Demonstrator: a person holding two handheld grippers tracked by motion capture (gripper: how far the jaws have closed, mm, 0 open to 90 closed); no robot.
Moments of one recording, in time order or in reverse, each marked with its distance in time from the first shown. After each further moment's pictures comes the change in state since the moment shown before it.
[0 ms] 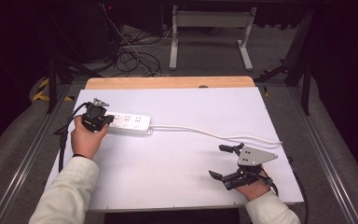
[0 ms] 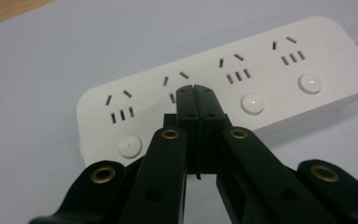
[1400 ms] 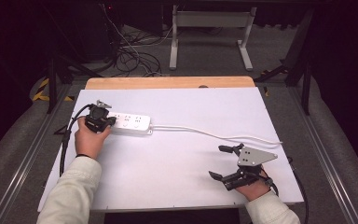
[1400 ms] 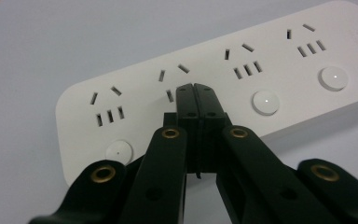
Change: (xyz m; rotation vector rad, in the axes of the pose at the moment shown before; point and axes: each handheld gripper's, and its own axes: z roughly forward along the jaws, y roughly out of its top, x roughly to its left) left arm 0.000 -0.005 0.020 0.007 -0.019 -0.004; right arm 0.000 0.000 0.000 0.006 0.009 -0.003
